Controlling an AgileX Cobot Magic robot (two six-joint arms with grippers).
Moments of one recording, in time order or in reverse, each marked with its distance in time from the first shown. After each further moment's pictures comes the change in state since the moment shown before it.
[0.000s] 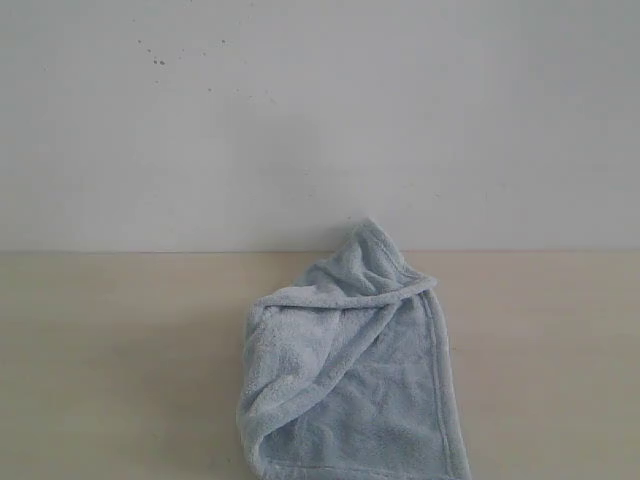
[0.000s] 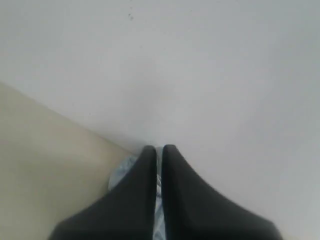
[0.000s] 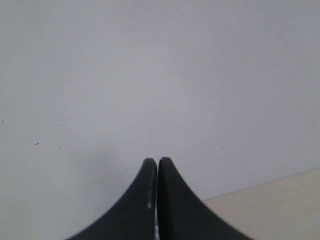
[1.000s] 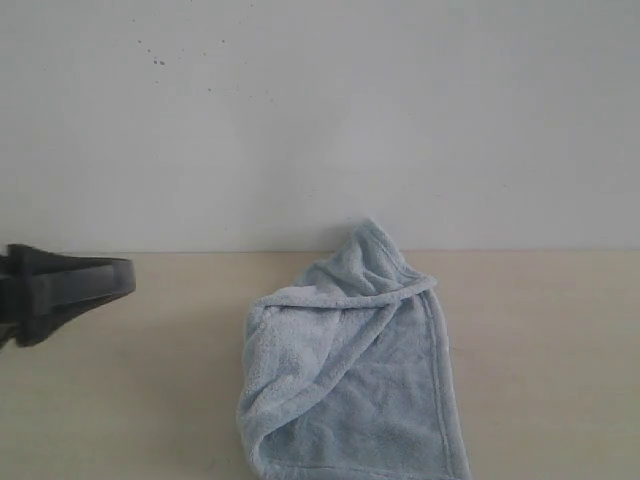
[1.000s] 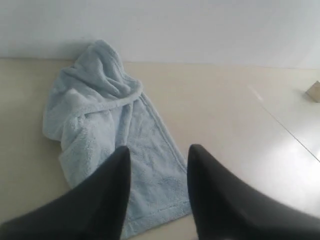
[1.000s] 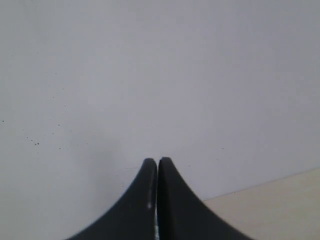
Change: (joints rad) left arm -0.072 1.049 -0.366 -1.014 0.335 1.467; right arm 0.000 0.000 0.000 0.000 0.000 0.000
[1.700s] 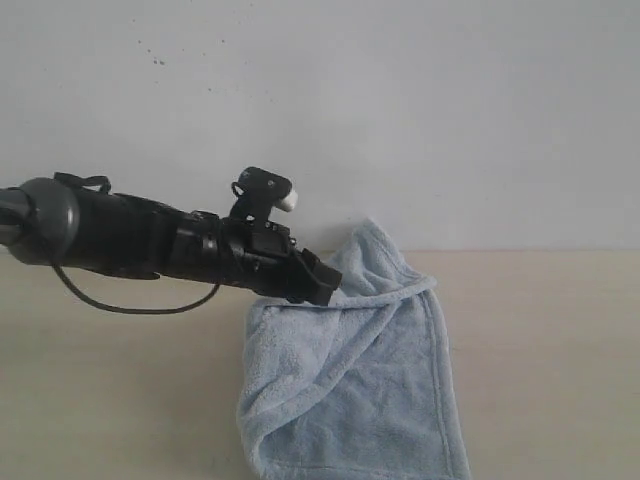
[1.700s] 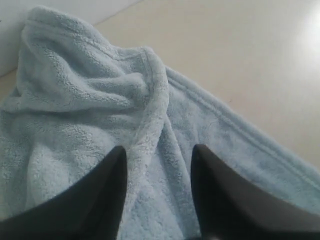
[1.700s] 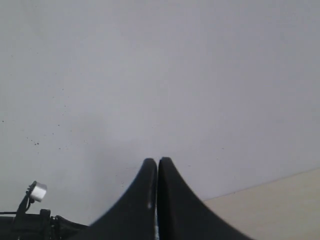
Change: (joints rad) left arm -0.260 1.073 -0.897 0.158 -0.136 0.295; right arm 0.000 0.000 0.000 0.000 0.000 0.000
